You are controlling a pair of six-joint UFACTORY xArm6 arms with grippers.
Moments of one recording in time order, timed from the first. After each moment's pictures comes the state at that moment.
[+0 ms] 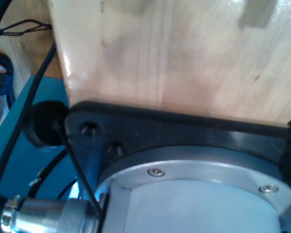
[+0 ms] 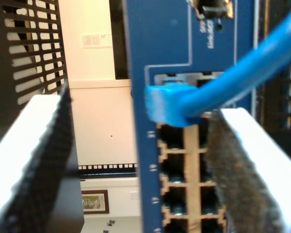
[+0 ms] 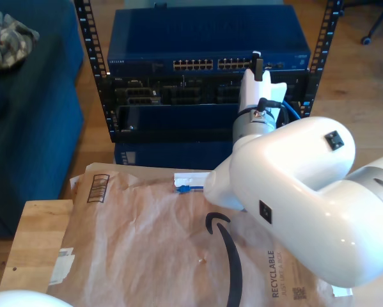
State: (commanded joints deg) left arm 93.0 -29.6 -6.4 7.4 63.8 -7.6; right arm 26.7 33.3 -61.8 37.8 -65.0 74.3
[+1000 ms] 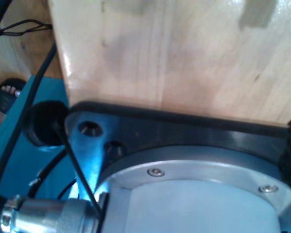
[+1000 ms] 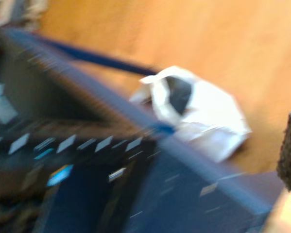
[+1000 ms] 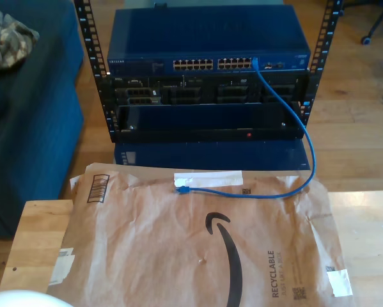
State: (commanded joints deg) left arm 93.0 -29.6 -6.4 7.4 63.8 -7.6; right arm -21.1 -25.7 -26.4 -15.3 11.3 74.2
